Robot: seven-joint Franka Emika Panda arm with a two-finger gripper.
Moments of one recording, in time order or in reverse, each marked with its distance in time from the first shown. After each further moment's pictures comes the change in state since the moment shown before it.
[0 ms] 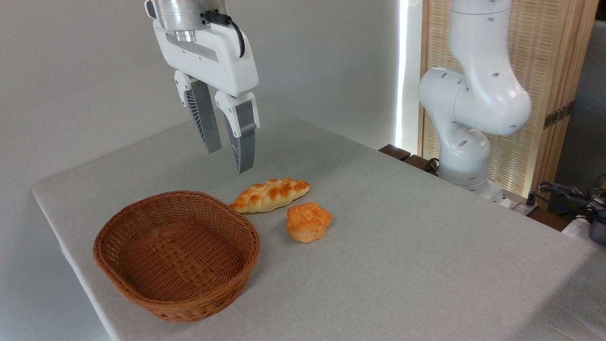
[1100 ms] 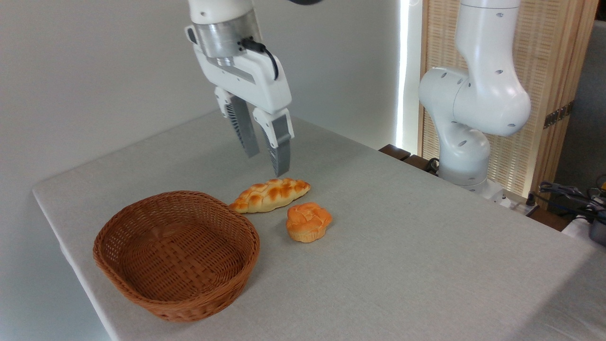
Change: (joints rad) arm -0.021 -0.173 -0.011 -0.317 -0.015 0.055 0.033
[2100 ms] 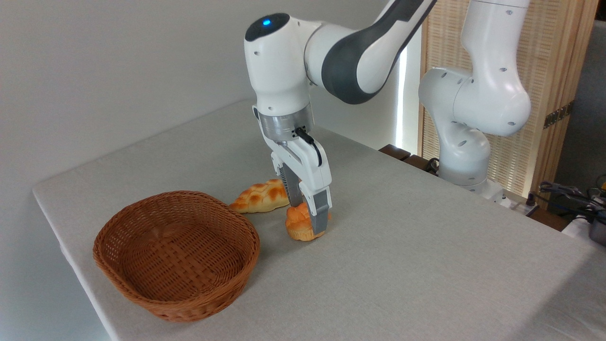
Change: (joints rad) arm -0.001 -0.125 0.005 -0.527 0.001 0.423 0.175
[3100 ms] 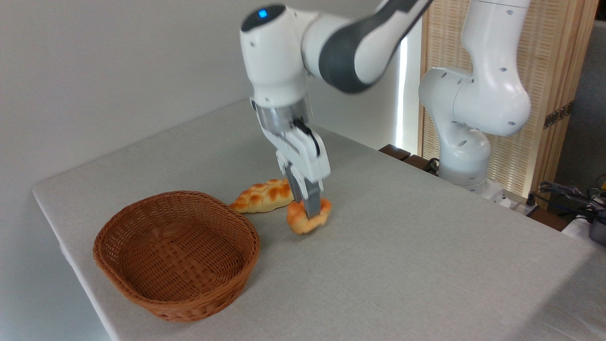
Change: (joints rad) arm 0.000 -0.009 0.000 0.095 0.000 -0.129 0.001
